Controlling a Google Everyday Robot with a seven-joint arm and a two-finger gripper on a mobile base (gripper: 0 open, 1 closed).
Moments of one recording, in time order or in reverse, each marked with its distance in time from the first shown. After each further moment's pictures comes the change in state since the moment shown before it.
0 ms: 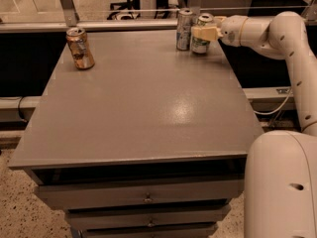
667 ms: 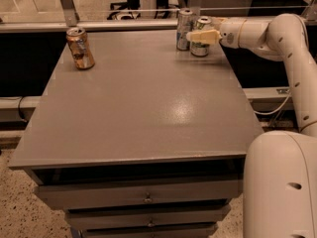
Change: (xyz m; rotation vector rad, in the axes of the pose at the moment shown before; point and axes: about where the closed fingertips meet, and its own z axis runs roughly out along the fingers) arm 0.006 0.004 0.004 -0.021 -0.007 0.026
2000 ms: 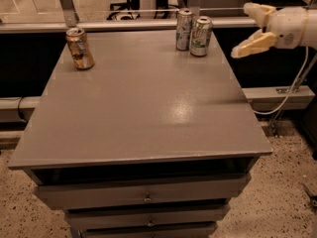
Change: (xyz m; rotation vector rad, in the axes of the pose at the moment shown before) arm -0.055 0.084 -0.149 -0.192 0.018 -0.225
